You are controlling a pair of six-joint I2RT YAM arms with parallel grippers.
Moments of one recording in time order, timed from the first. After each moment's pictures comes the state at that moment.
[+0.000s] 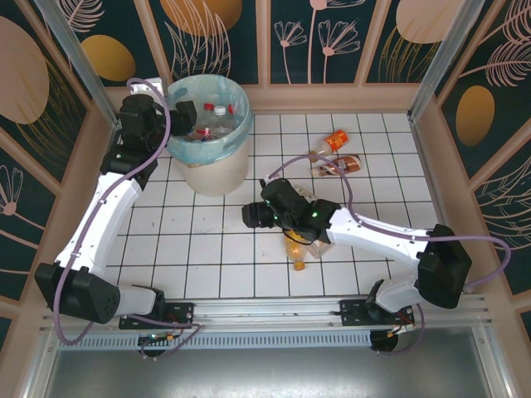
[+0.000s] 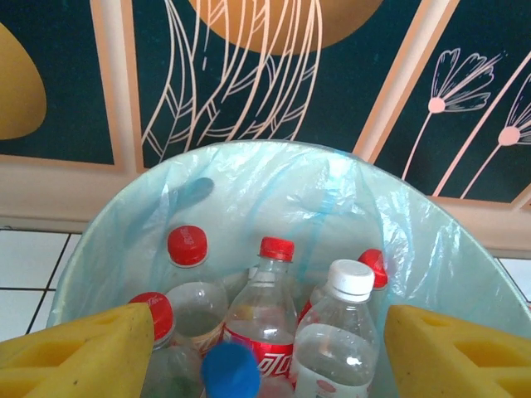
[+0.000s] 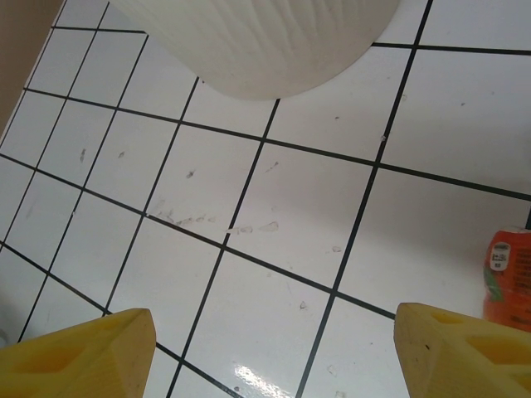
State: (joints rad) left arm -0.22 1.34 1.38 -0.31 -0.07 -0.26; right arm 1.01 1.42 1.03 -0.36 0.12 0.66
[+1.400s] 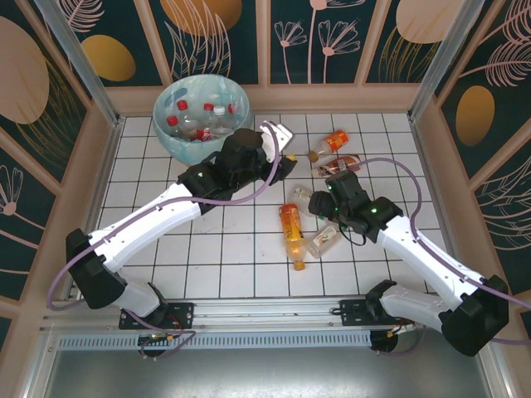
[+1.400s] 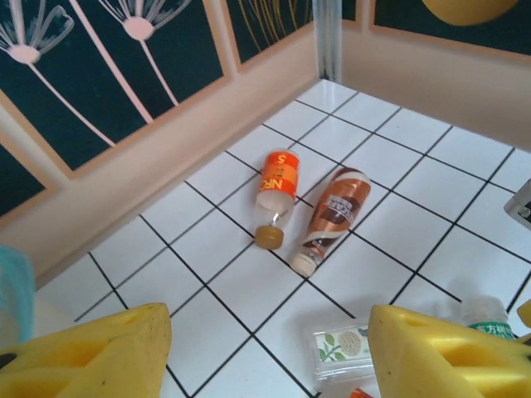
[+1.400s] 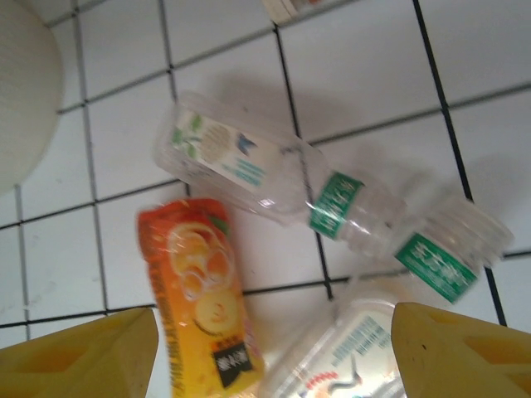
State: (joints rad) left arm -0.88 1.50 1.43 -0.33 -0.14 0.07; right arm 0.61 1.06 0.86 -0.75 0.16 0.78
